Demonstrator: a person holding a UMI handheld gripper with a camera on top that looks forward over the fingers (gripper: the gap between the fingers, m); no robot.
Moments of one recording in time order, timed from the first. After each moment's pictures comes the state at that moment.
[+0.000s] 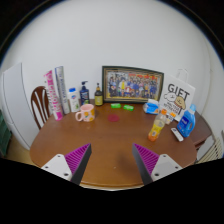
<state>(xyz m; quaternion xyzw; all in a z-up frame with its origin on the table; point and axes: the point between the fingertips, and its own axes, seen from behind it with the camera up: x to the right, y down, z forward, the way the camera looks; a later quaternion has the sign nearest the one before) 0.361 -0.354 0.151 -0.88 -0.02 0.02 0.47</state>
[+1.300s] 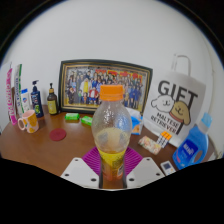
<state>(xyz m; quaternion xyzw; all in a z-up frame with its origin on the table) 0.606 -0.065 0.029 -0.84 -0.02 -0.02 0.54</state>
